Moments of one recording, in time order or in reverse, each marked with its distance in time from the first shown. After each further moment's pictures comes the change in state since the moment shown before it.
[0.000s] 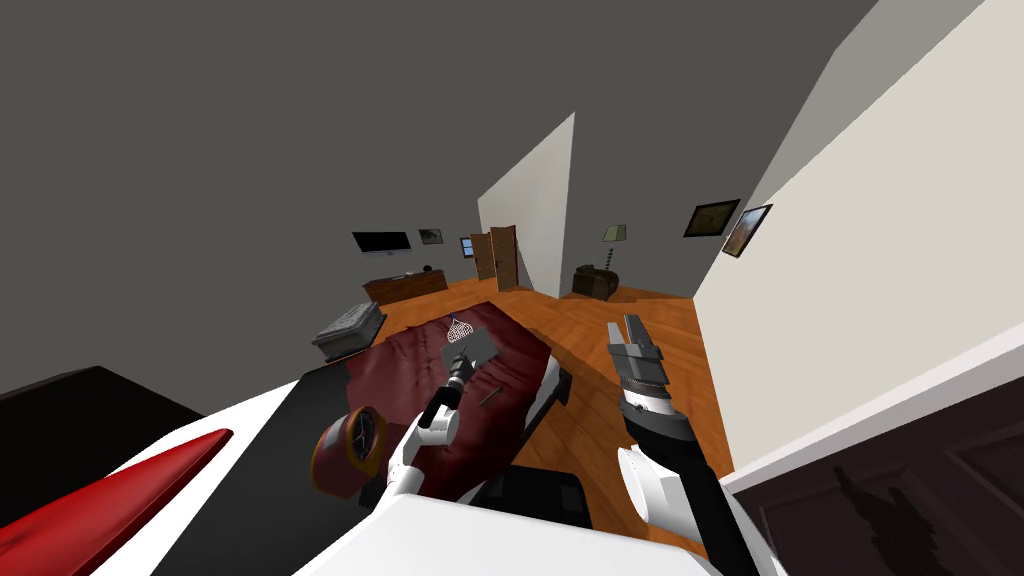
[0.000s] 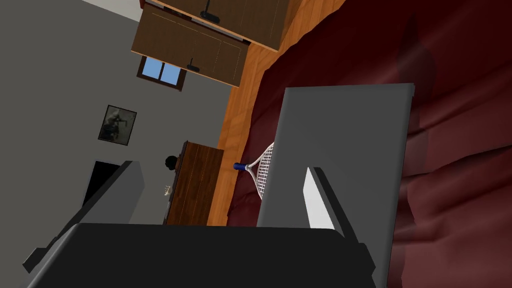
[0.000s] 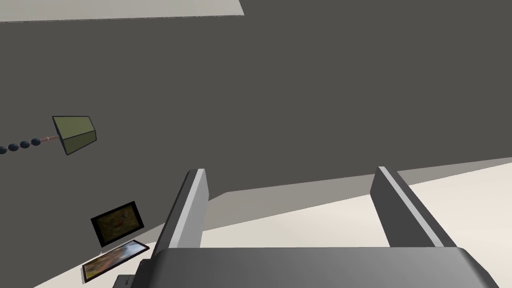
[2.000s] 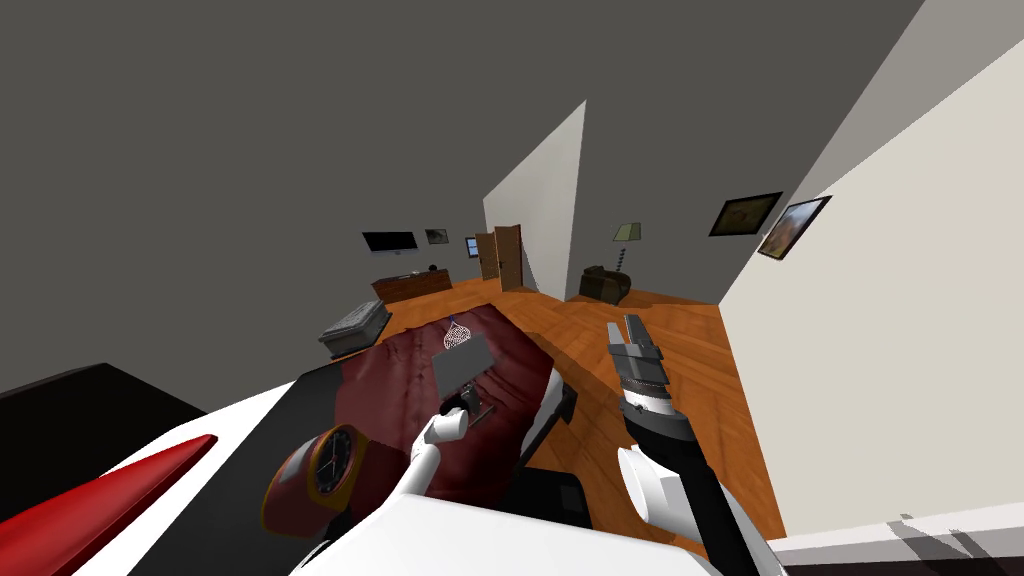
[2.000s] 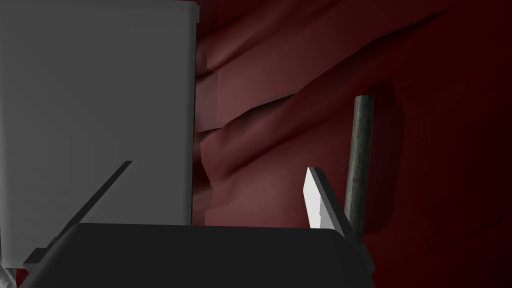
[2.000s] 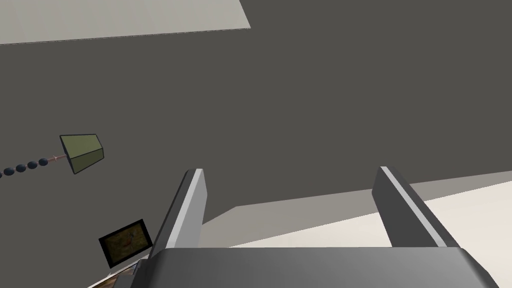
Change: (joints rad) left arm -0.229 0.002 0.005 0.560 0.101 0.335 0.074; right arm 0.000 0.000 0.000 0.000 0.000 0.000 0.000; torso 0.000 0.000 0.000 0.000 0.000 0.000
